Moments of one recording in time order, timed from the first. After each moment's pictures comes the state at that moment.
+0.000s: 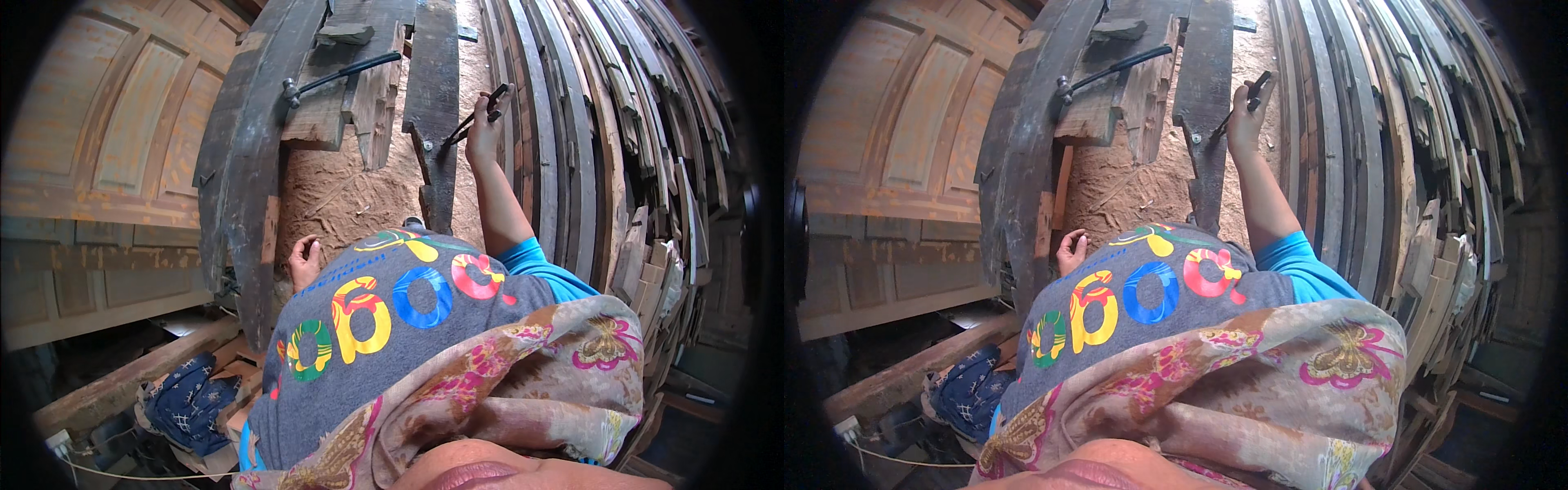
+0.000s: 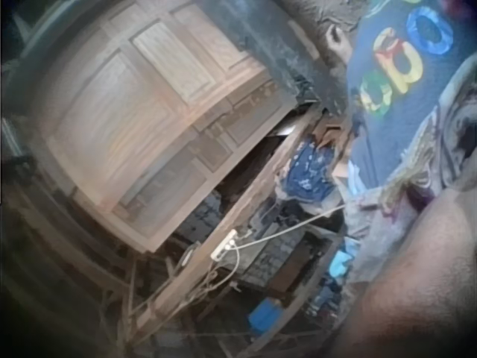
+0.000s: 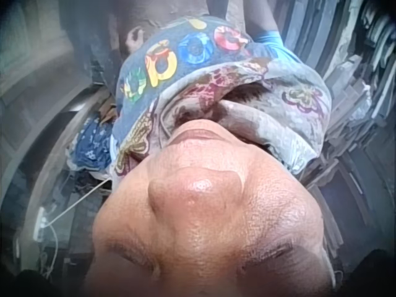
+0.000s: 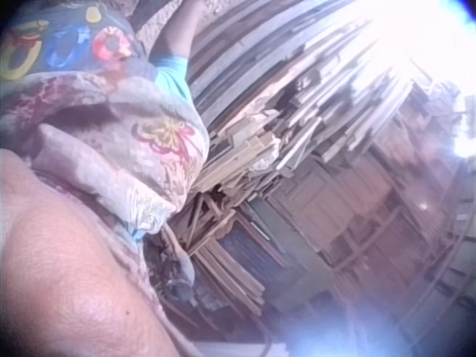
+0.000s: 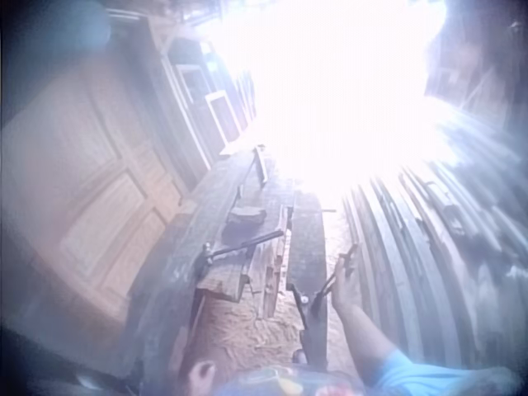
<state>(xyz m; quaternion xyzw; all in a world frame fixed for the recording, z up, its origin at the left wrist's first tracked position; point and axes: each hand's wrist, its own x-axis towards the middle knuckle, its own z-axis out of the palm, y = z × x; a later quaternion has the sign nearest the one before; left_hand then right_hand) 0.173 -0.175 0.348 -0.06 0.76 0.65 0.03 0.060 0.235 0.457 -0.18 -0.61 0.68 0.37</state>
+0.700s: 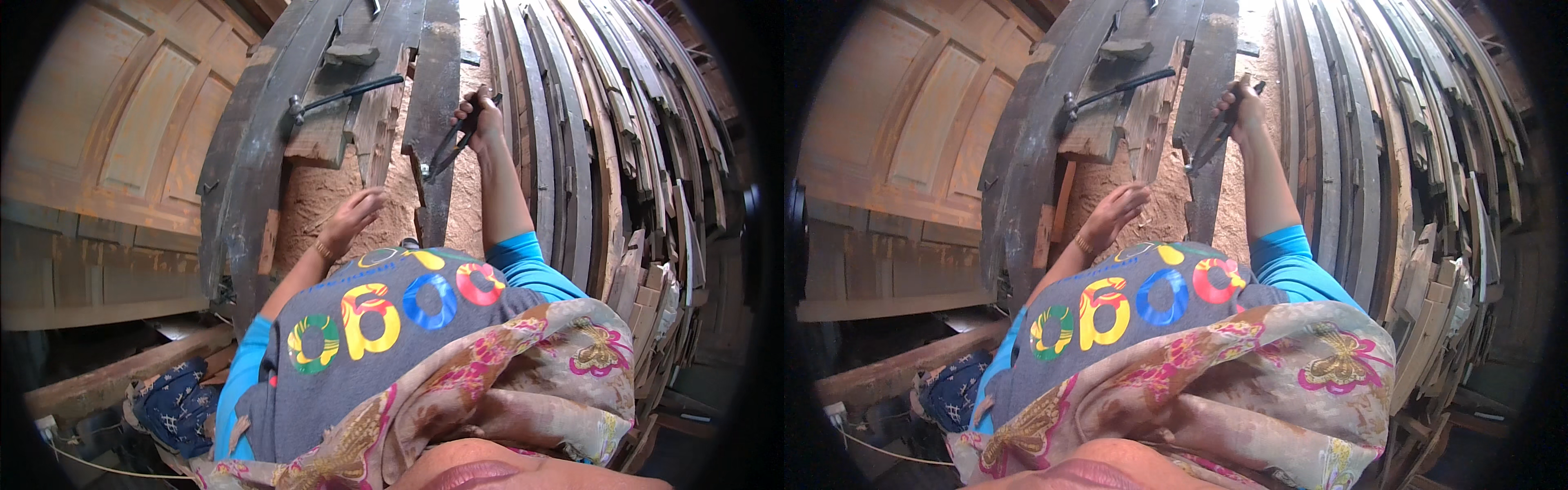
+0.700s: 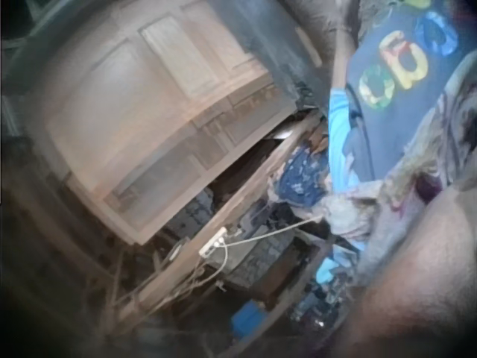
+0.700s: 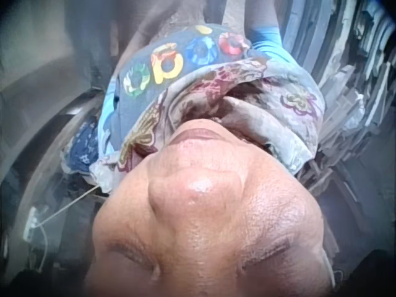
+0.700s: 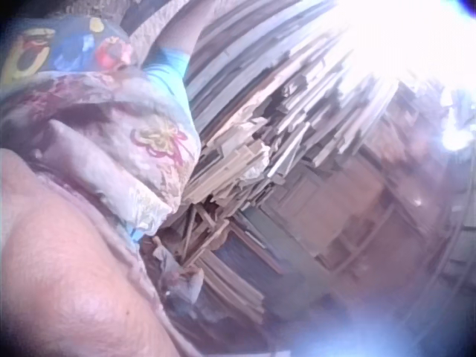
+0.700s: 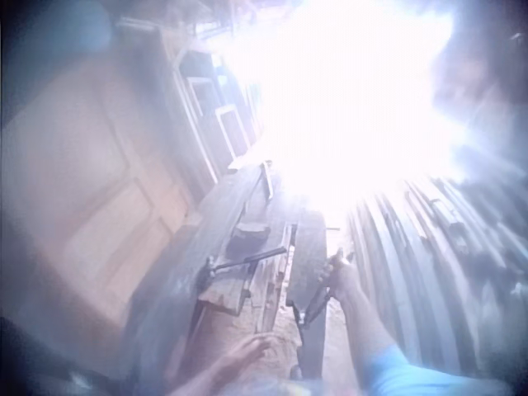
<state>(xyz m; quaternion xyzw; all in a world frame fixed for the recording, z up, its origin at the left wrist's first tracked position) 0.098 -0.040 0.460 0.03 0.56 0.75 0.36 0.016 0.270 0.499 -0.18 -0.34 0.92 0.07</state>
